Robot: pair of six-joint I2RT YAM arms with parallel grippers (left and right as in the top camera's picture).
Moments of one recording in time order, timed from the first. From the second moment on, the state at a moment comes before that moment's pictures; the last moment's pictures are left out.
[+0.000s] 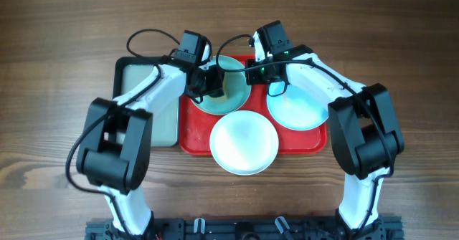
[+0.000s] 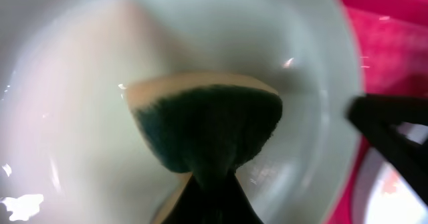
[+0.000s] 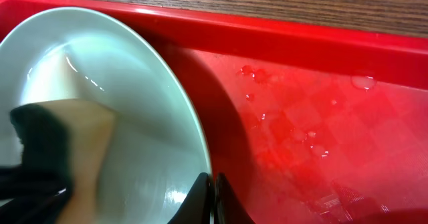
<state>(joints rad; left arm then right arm) -0.33 1.95 1.25 -0.48 0.31 -0.50 0.40 2.08 1.41 -0.47 -0.24 0.28</state>
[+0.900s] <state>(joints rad) -0.35 1.96 1.25 -0.57 0.12 -0.58 0.40 2.08 1.41 -0.47 -0.25 0.28</state>
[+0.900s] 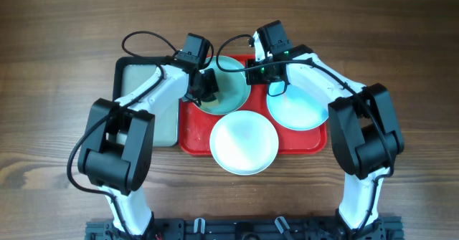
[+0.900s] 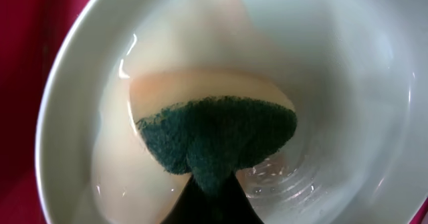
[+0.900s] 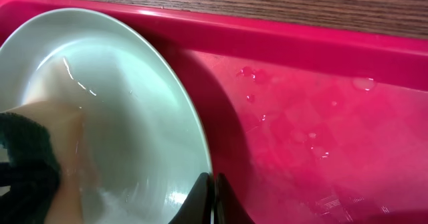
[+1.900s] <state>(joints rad) -0.37 1.99 1.27 -0.47 0.25 -0.60 0.40 2.08 1.41 -0.47 -0.24 0.28</state>
